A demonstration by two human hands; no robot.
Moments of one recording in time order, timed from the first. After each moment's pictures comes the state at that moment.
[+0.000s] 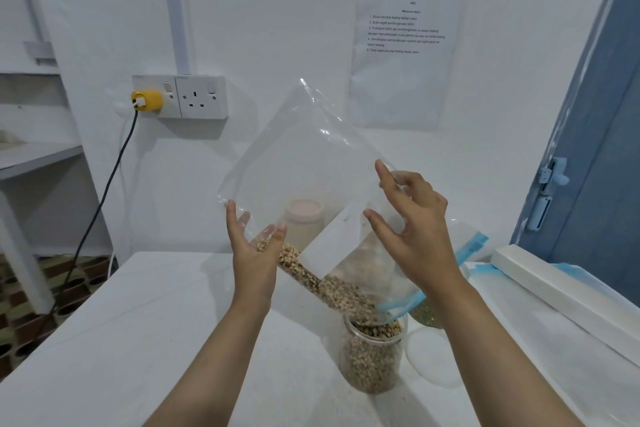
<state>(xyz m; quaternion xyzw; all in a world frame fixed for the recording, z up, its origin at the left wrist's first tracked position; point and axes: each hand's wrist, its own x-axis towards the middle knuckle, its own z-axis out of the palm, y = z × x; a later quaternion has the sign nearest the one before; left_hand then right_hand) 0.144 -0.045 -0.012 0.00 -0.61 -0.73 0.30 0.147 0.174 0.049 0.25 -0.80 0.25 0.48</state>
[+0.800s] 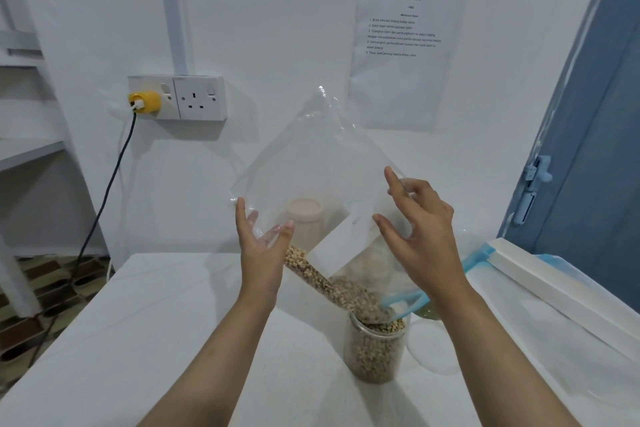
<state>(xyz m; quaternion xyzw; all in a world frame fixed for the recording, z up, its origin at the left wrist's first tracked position) 0.145 -0.055 0.003 -0.01 -0.62 -0.74 0.25 0.164 0.168 0.054 0.21 -0.82 0.26 0.46</state>
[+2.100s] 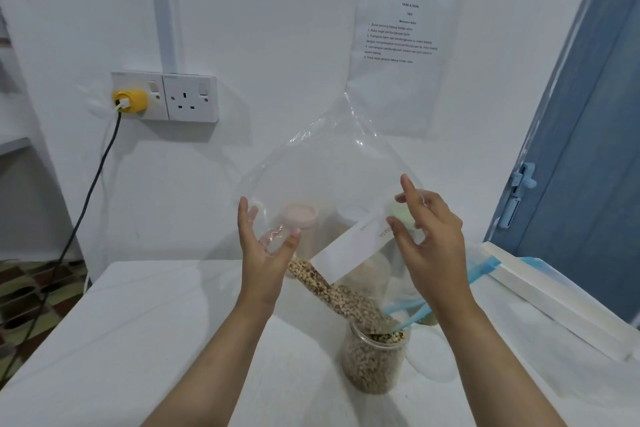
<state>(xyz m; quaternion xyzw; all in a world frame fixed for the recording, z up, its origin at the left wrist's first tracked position) 0.135 -0.060 0.002 -0.10 -0.60 -0.76 0.24 0.162 0.164 0.051 0.20 -0.80 0.31 0.48</state>
